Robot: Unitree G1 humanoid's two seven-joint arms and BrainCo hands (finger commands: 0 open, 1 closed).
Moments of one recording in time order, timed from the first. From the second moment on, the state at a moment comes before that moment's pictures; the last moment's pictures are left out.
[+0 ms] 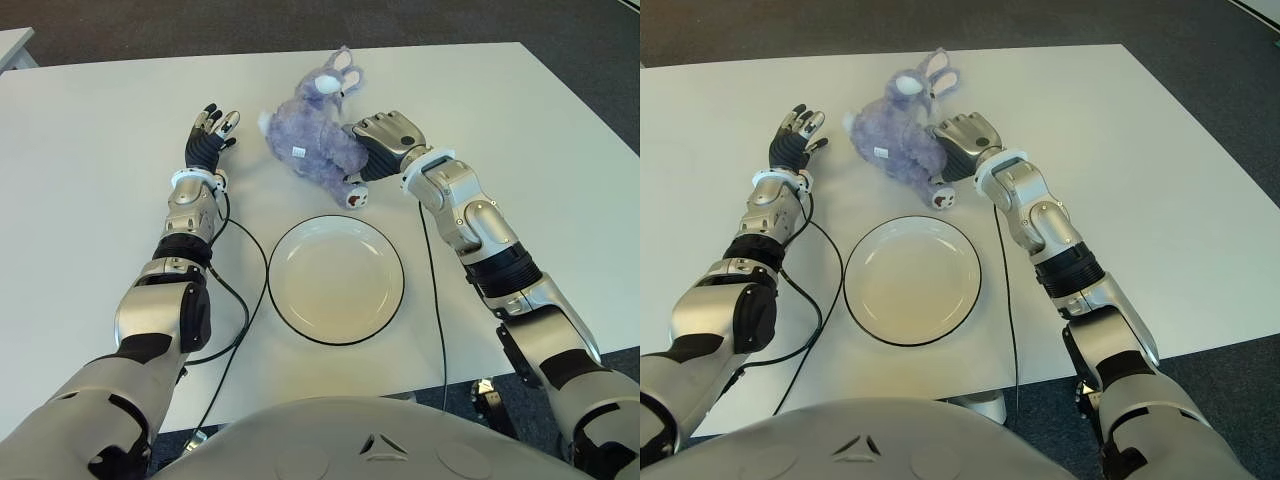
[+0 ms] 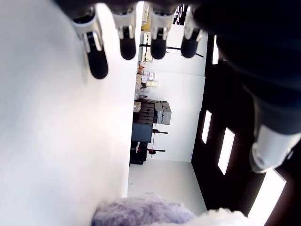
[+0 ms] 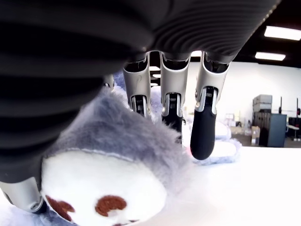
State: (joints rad) left arm -0.69 0.20 0.26 1.03 -0.18 -0.19 -0.07; right arm -0.64 -0.45 0.46 0.11 -1.00 -0.01 0.31
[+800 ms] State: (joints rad) left arm -0.69 0.20 0.26 1.03 -0.18 -0.19 -0.07; right arm -0.67 -0.45 0.49 0.17 -1.10 0.01 0.24
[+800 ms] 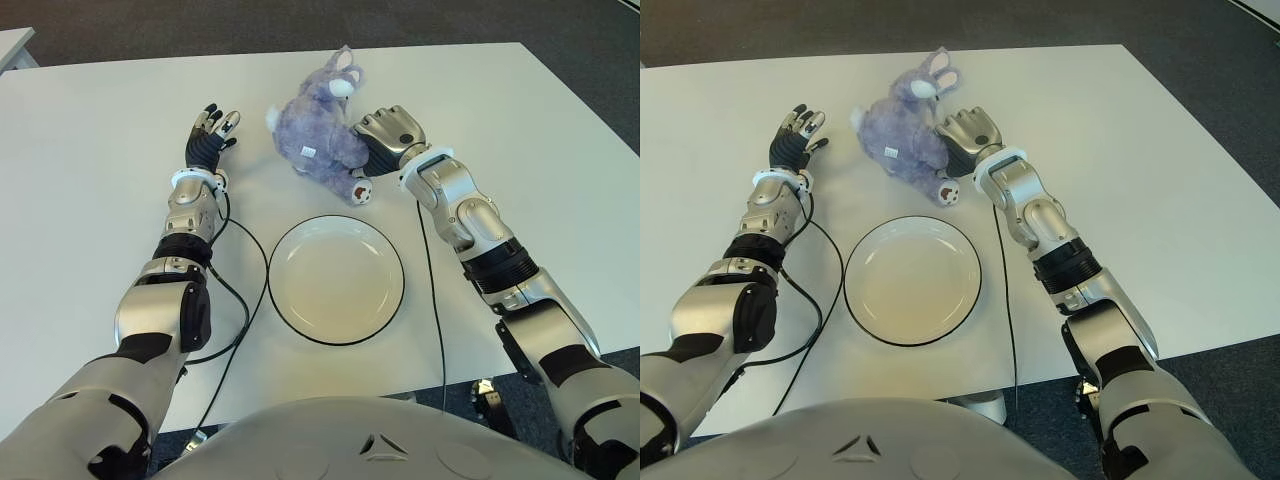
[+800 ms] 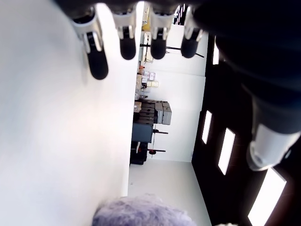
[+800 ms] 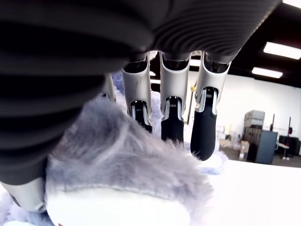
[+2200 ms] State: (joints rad) left arm -0.69 0.20 0.26 1.04 -0.18 -0.20 -0.07; right arm -0.67 -0.46 0.49 0.24 -1.13 0.04 0.15
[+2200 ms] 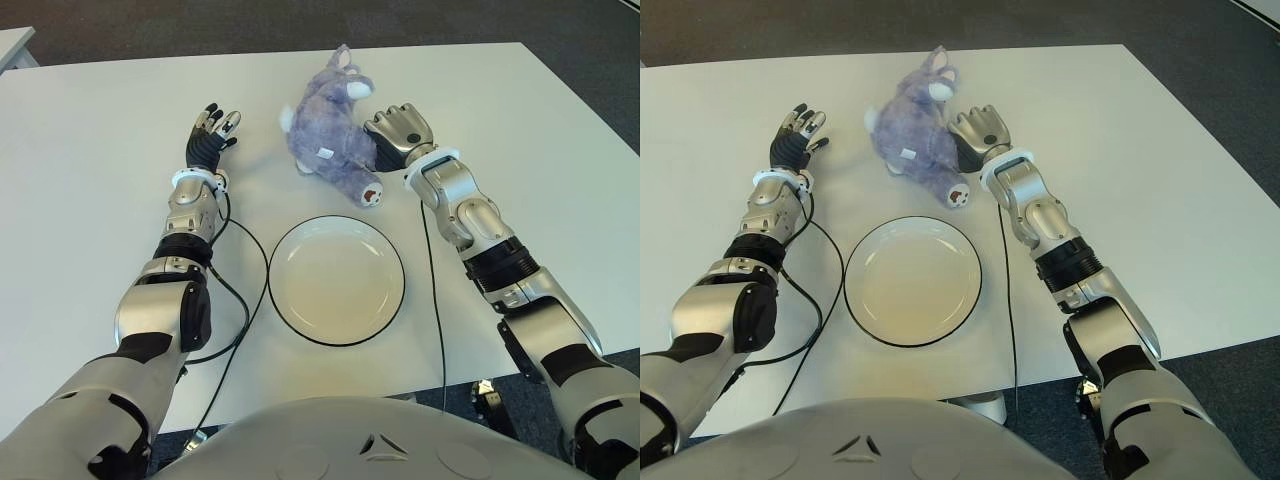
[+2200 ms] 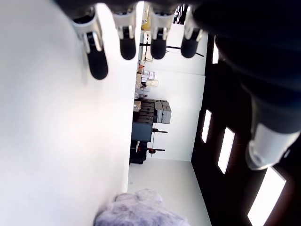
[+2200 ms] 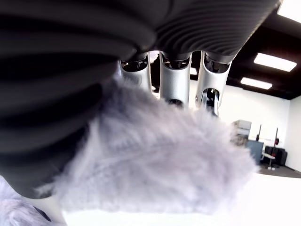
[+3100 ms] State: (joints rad) left arm -0.69 0.20 0.26 1.04 -0.18 -0.20 -0.07; right arm -0.68 -0.46 0.42 0.40 -0.92 -0.14 -0.05
